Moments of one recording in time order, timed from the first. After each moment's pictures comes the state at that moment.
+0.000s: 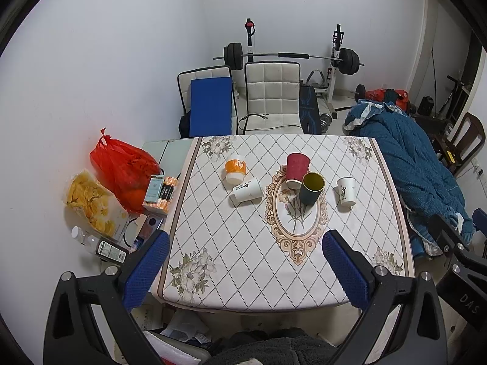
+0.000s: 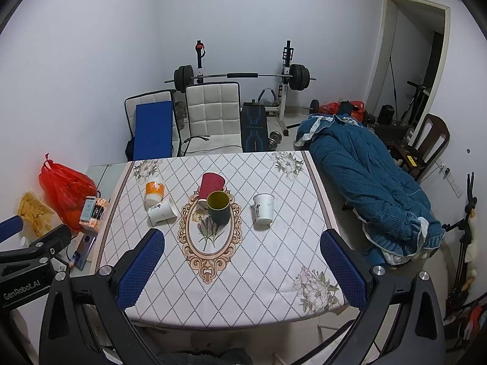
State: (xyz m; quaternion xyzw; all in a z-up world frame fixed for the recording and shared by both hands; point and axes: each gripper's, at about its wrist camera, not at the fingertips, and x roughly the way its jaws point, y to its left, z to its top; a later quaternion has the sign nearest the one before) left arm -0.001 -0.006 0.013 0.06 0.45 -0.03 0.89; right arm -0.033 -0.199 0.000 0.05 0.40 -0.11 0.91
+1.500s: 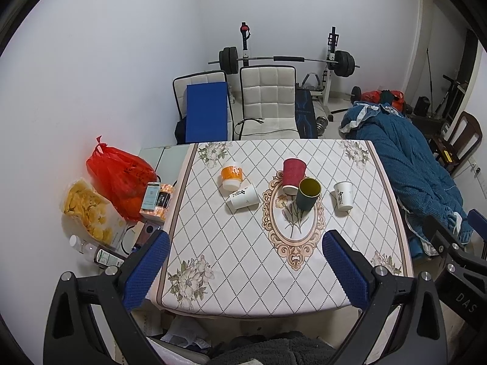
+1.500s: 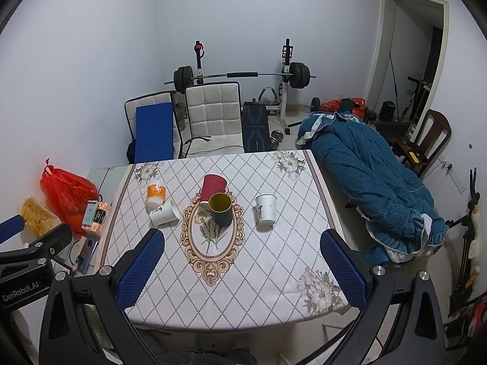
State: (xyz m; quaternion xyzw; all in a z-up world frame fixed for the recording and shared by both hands) left arm 0.012 -0.016 0.024 0.05 0.45 -0.04 0.89; right arm -0.035 -0.205 0.003 0.06 0.40 -0.10 0.91
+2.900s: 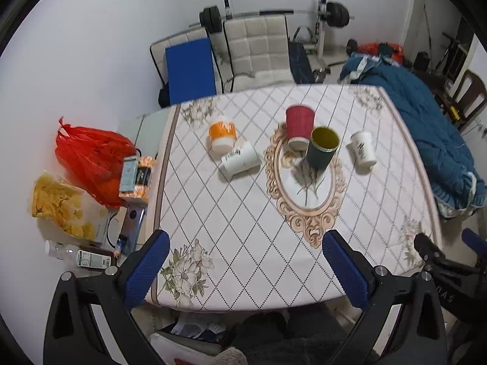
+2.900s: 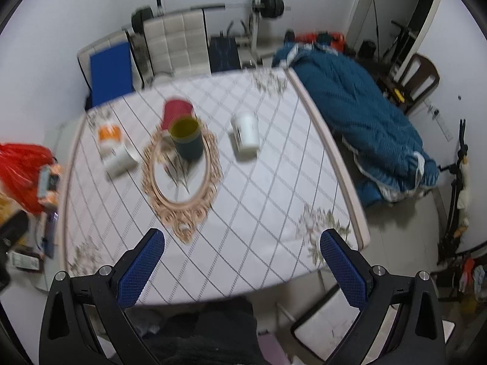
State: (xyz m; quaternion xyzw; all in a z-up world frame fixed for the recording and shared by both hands) left arm 0.070 -0.026 -0.111 0.11 0.53 -0.05 0.84; right arm 0.021 -0.221 -0.167 0.10 0.55 -0.17 0.81
